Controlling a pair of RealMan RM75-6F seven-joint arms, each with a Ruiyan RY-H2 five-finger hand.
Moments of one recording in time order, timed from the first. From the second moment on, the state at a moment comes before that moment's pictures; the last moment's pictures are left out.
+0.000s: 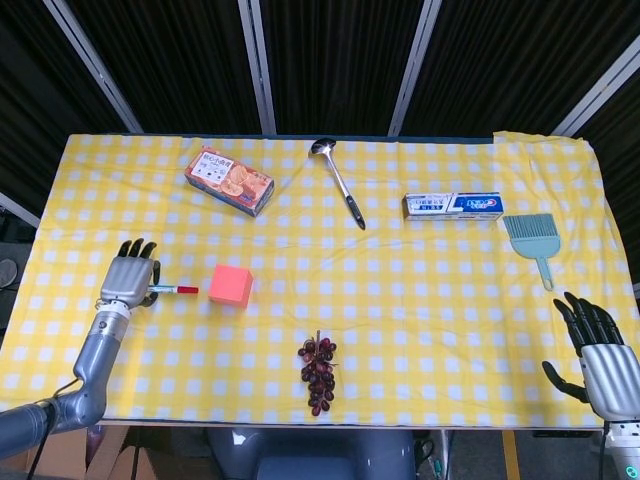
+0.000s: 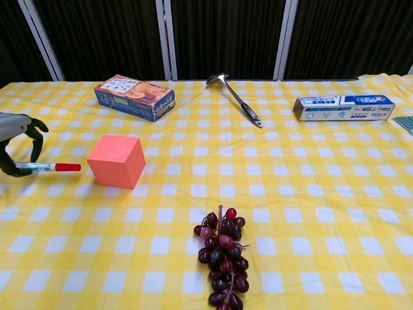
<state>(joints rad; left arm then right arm) -0.62 -1.48 -0.13 -1.34 0.84 0.96 0.58 0.04 -1.09 0.01 -1.55 -1.60 1.52 0.12</state>
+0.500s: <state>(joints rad) -0.66 -1.49 -0.16 -1.31 0.77 0.93 0.58 0.05 -1.09 0.01 -1.56 -1.59 1.52 0.12</state>
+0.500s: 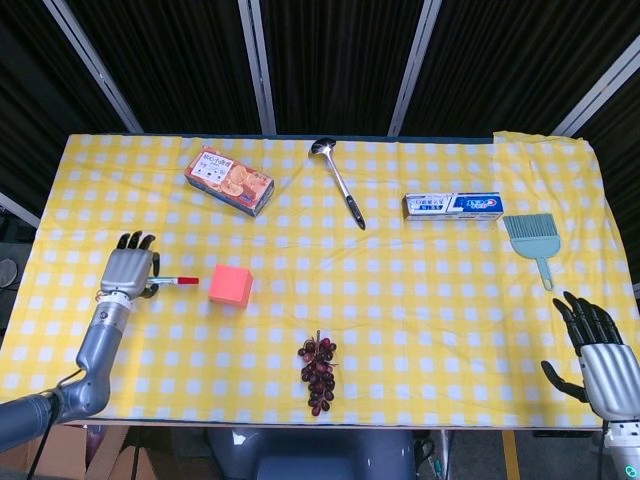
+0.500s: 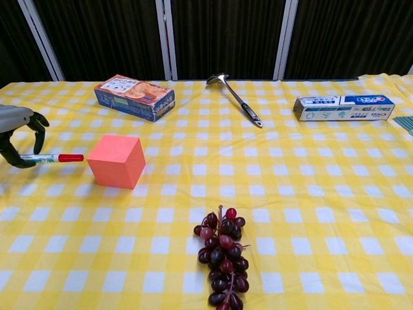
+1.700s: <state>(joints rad) -0.75 -1.56 -0.16 -1.39 0.72 0.95 0.66 0.04 -1.08 0.01 -1.56 -1.59 1.52 0.15</state>
